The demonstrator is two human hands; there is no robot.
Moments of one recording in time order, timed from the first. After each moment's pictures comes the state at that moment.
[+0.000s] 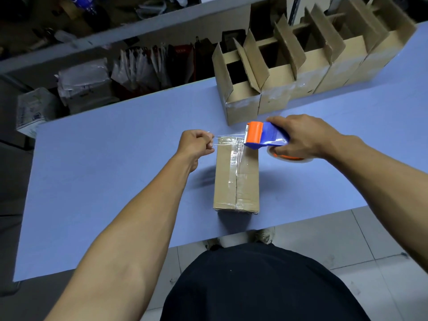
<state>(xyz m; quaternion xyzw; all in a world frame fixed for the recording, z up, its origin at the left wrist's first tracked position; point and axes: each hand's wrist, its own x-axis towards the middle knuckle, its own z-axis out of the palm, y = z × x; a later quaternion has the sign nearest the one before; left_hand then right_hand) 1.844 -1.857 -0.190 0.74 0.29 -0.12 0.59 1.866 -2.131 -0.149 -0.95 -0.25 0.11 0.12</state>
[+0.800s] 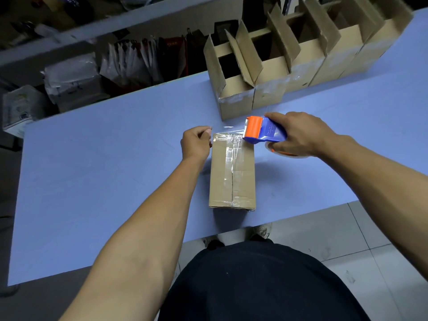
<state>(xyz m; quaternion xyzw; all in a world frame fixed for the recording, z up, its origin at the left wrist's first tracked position) 1.847 -1.881 -0.223 0.77 0.29 -0.02 0.56 1.870 -2.139 -0.170 -0.97 -0.21 0.10 0.12</state>
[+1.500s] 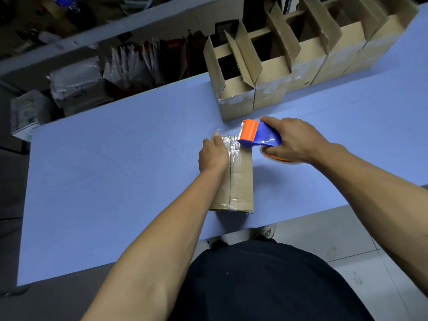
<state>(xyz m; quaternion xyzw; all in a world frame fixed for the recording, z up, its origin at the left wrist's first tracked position) 1.828 -1.928 -0.205 0.83 0.35 -0.11 0.42 1.862 -2.130 -0.183 -0.96 -0.19 0.11 0.17</state>
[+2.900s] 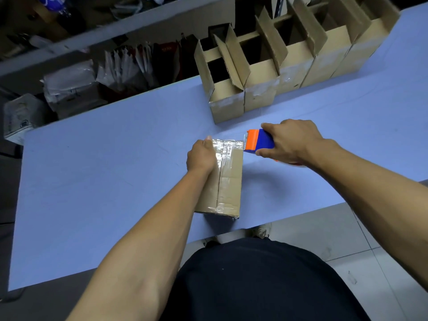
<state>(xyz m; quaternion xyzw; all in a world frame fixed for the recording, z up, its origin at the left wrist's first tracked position) 1.829 -1.919 -0.212 0.88 0.27 -0.13 0.37 1.857 -2.138 -0.155 -0.97 -0.18 0.16 -0.01</state>
